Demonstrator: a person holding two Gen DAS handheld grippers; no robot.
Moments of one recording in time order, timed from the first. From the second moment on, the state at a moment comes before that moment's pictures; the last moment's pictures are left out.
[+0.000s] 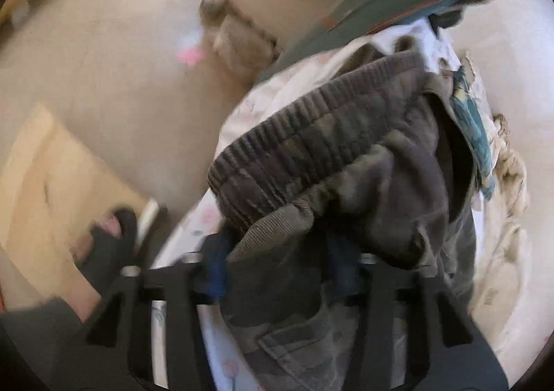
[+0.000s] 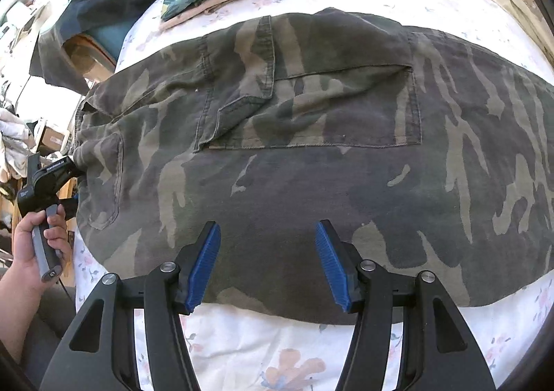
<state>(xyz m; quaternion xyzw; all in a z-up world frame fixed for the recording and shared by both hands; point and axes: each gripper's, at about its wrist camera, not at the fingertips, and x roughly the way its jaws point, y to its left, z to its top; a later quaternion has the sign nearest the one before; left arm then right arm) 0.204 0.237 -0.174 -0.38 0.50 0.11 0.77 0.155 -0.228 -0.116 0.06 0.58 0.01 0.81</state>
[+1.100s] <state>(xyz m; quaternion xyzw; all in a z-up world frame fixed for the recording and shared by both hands) 0.172 -0.215 -0.093 0.28 0.41 -0.16 0.86 0.107 -0.372 0.010 0.27 0.40 -0.07 0.87</state>
